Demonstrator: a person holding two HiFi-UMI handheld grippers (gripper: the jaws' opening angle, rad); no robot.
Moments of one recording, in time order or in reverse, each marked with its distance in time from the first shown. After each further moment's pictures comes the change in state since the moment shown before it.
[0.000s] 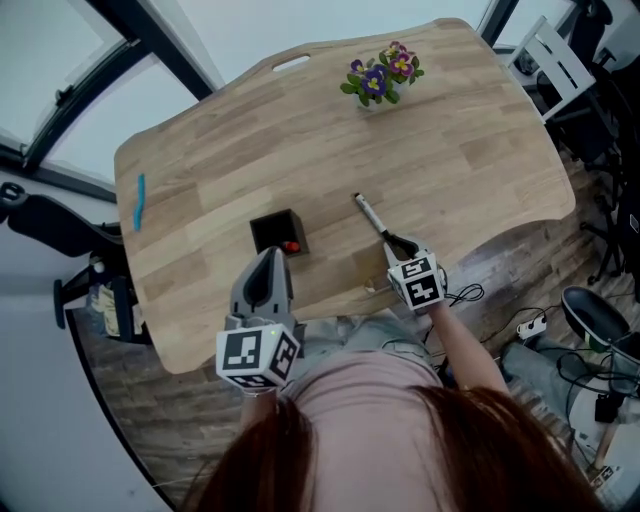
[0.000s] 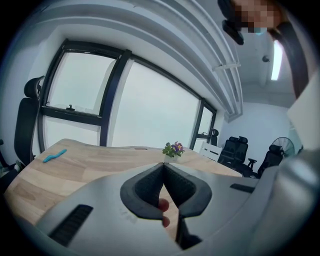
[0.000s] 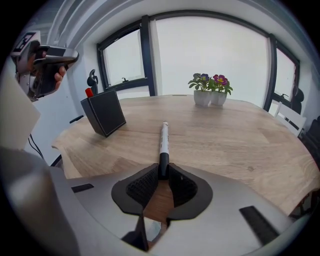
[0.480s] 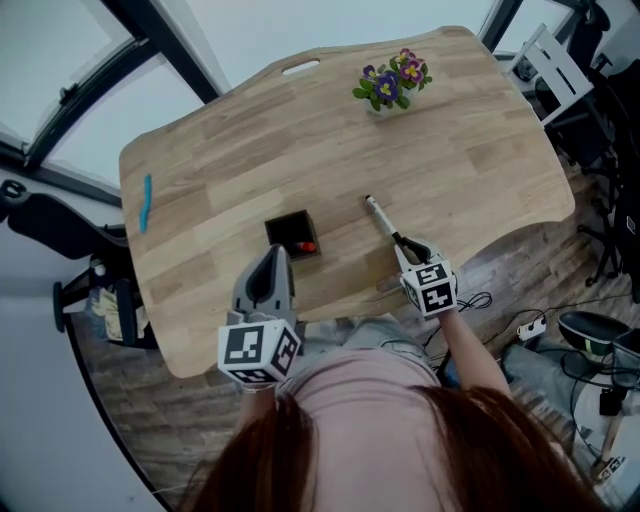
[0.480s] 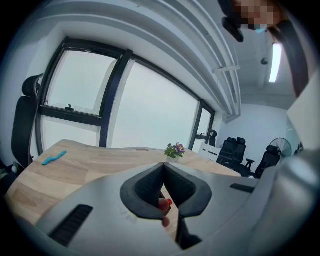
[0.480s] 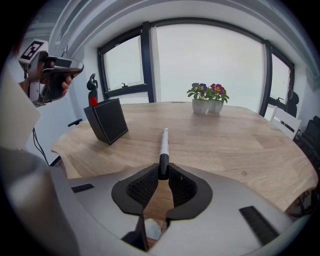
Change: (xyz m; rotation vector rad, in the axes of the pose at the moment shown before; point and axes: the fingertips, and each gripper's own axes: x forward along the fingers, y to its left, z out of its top) left arm -0.005 0.028 0.004 0.002 -0.004 -0.030; right arm -0.018 0.009 0.017 0.008 -0.060 -0.028
